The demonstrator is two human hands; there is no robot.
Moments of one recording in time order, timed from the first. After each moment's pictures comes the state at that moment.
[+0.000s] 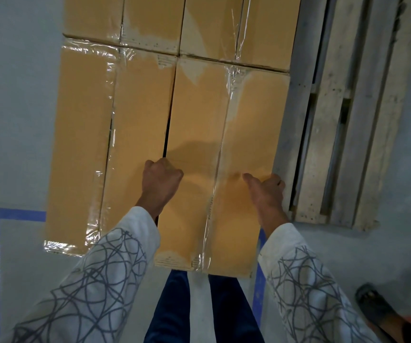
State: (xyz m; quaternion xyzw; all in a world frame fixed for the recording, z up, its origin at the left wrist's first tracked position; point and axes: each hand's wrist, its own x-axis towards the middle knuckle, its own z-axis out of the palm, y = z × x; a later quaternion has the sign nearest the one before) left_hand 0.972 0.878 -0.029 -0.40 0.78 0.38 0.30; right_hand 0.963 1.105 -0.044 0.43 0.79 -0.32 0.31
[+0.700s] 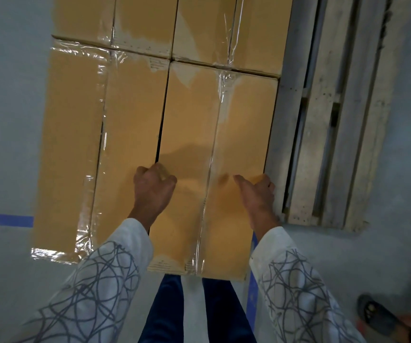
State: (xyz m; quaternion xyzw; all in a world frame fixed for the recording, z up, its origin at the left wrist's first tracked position) left_hand 0.983 0.877 -0.039 -0.39 0.78 0.39 0.30; right_hand 0.962 1.101 -0.044 0.43 0.77 -0.34 0.31
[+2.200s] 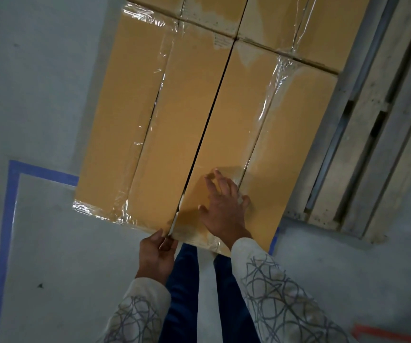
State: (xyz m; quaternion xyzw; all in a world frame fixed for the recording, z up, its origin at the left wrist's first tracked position) left_hand 1.183 0.858 -0.014 -0.77 0.15 0.62 0.06; right_hand 1.054 0.984 -0.017 -0.10 0.88 -0.11 0.45
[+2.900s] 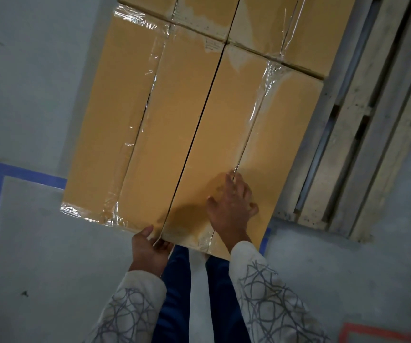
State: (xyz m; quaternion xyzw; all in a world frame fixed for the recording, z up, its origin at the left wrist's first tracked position) left_hand 1.169 0.858 -0.023 -0.78 0.06 0.62 0.06; right_hand 1.053 1.002 -0.019 0.08 0.92 -0.15 0.36
